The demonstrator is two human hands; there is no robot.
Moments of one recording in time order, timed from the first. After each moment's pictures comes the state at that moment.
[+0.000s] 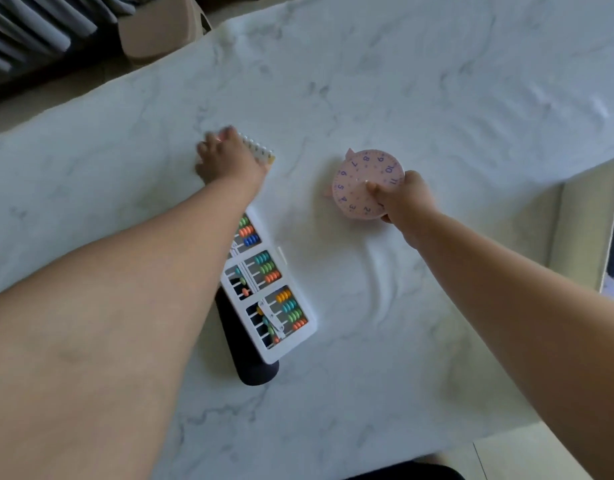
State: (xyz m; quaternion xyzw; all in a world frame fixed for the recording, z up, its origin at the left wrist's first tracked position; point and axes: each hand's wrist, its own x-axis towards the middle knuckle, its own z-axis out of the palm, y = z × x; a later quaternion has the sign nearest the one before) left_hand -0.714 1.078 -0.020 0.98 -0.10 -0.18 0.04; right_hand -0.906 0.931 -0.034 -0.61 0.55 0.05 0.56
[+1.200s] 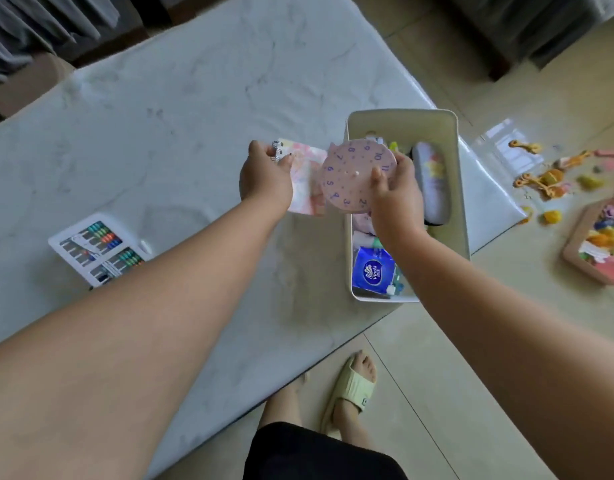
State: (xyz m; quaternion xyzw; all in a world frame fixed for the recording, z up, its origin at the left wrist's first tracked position) left_hand -1.004 0.928 0.066 0.89 -0.16 -0.25 0.34; right_hand -1.162 0.864 0.069 -0.63 0.58 -0.20 0.48
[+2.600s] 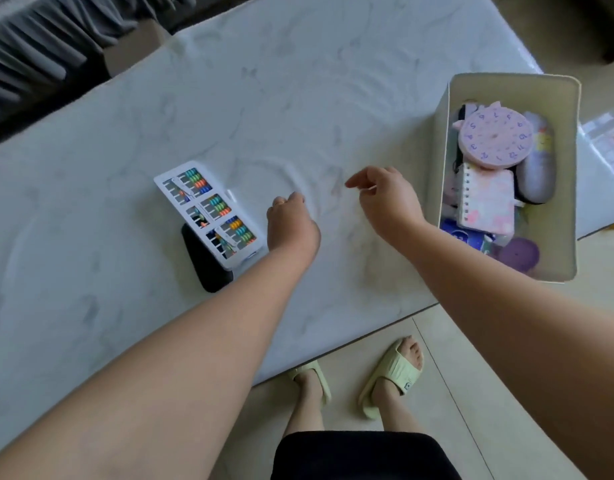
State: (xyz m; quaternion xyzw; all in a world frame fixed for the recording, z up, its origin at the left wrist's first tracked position) left_hand -1.026 1.072 0.052 0.94 -0.19 -0.25 0.10; right_hand -1.117 0.955 0.059 -0.79 0.44 -0.03 0.43
